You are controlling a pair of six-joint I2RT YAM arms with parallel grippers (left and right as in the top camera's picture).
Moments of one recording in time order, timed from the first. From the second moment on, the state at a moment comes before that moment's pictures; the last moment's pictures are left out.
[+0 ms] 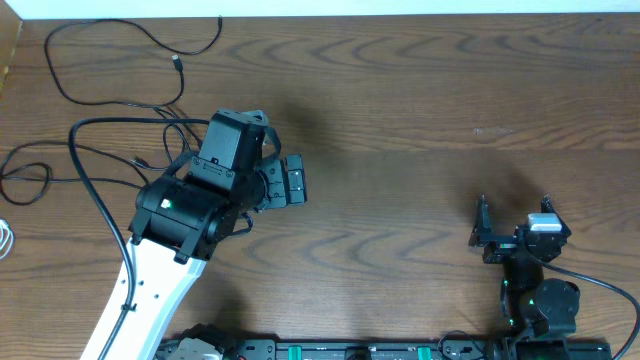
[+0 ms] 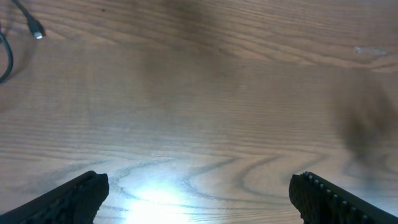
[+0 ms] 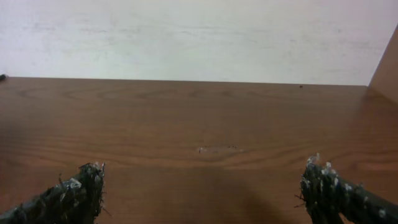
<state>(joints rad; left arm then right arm) -0.42 1.19 1.31 -1.12 0.01 -0.48 0.04 0.01 0.01 -0.07 0.05 -0.01</state>
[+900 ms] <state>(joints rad) -0.10 0.62 0.92 -1.12 0.00 -0.38 0.04 0.01 0.01 -0.07 0.05 -0.01</state>
